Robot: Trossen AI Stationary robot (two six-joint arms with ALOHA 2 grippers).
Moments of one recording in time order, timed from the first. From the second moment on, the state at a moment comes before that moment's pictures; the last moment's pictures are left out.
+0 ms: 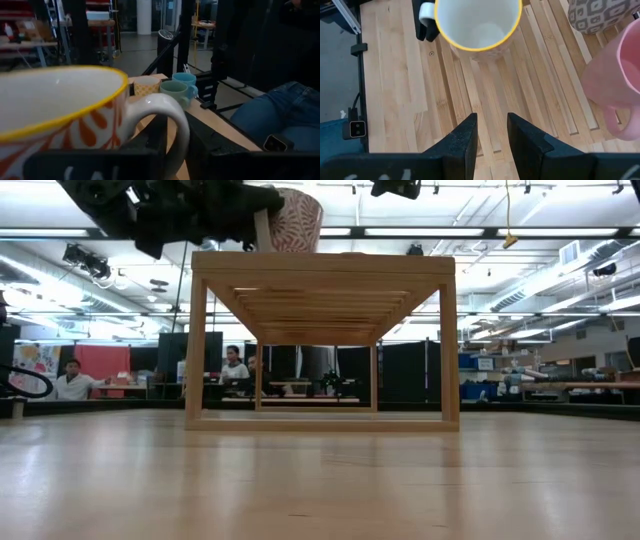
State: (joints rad) left arm 0.21 1.27 0.60 0.60 0.62 0.04; right arm -0.11 1.70 2.04 -1.33 -0.13 0.18
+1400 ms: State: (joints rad) left arm 0.29 1.21 0.60 0.44 0.58 -0.02; right arm -0.10 1.70 2.04 -1.34 -0.13 0.16
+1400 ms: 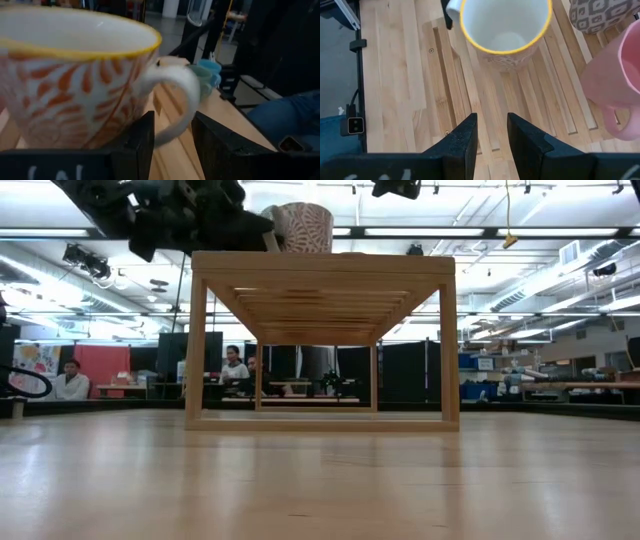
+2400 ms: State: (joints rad) left arm -0.06 0.90 0.60 0.00 0.08 -0.30; right arm -0.06 1.66 2.02 -1.48 -0.07 0.11
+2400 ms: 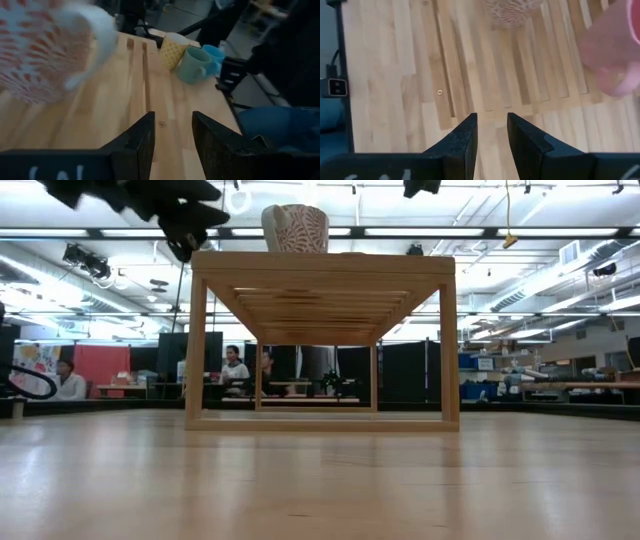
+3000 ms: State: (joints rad) left arm -0.45 1.35 0.60 0.68 -0.58 -0.21; right arm 0.06 1.64 1.85 -1.26 0.01 0.11
